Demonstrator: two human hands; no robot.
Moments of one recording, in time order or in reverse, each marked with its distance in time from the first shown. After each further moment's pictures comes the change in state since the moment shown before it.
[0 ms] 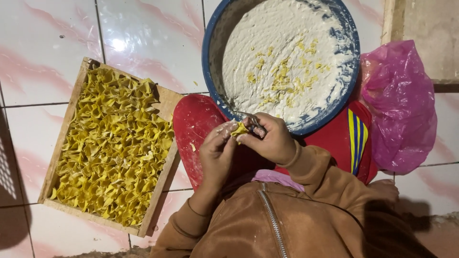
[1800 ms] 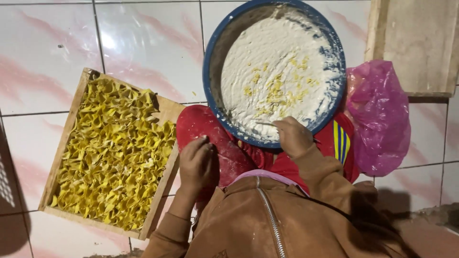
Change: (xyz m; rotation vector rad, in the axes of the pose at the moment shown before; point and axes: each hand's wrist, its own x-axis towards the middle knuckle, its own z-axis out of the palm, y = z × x) left_hand 0.004 -0.069 -0.067 0.557 -0.090 0.384; right_hand -0.013 0.095 -0.079 -0.851 -0.104 0.143
